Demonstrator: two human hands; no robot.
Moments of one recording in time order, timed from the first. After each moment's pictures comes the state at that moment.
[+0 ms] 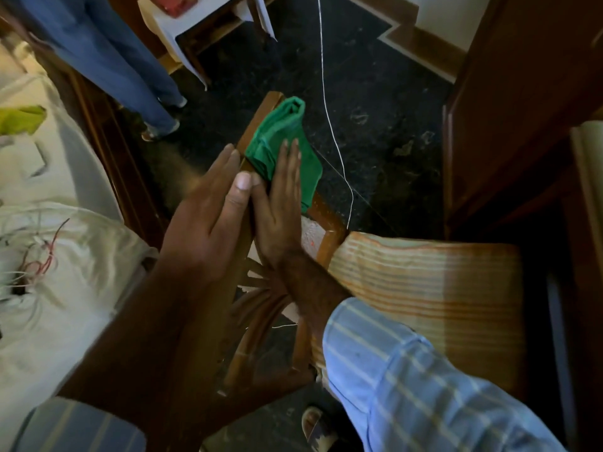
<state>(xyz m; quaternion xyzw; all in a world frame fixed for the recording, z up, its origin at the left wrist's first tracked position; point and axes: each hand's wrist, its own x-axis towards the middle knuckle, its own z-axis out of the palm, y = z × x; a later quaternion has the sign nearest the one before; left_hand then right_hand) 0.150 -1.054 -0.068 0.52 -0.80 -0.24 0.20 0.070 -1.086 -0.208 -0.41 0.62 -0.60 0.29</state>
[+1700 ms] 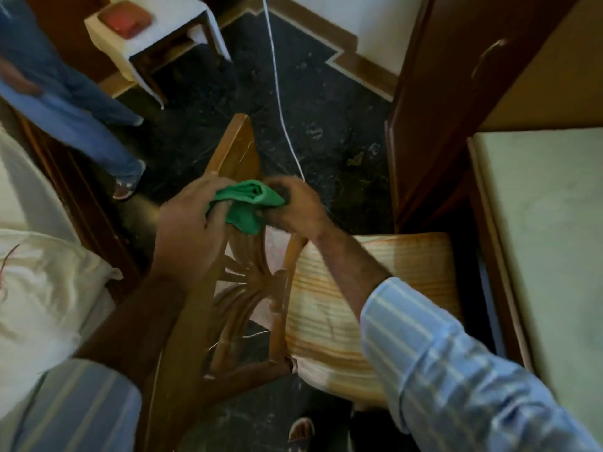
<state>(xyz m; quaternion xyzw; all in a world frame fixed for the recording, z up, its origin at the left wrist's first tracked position) 0.148 -1.043 -0.054 0.47 -0.86 -0.10 0.18 -0.034 -1.037 -0.159 -0.48 0.66 -0.41 0.40</state>
